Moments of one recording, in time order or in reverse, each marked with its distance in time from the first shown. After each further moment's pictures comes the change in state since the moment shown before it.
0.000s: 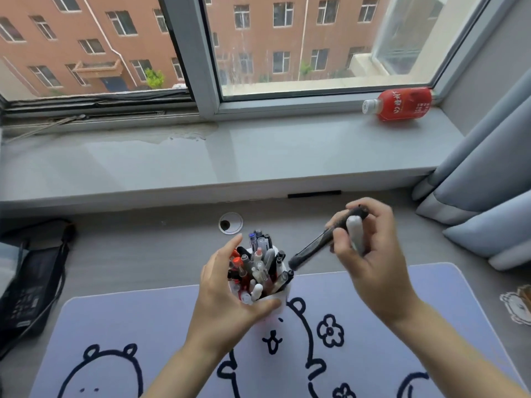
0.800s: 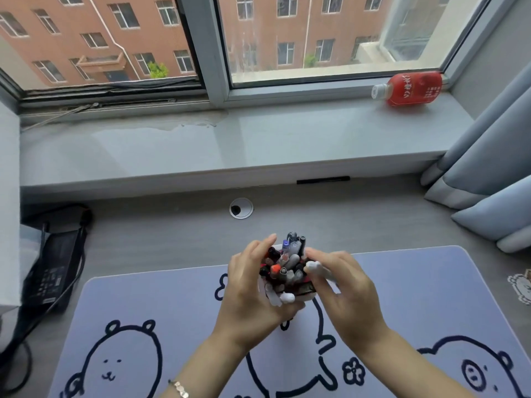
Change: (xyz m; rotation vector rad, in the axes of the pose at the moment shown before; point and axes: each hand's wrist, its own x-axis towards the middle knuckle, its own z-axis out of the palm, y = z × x) left_hand -0.020 -0.017 0.017 0.101 0.024 0.308; right_hand -0.067 0.023 0.044 -0.356 0.030 -0.048
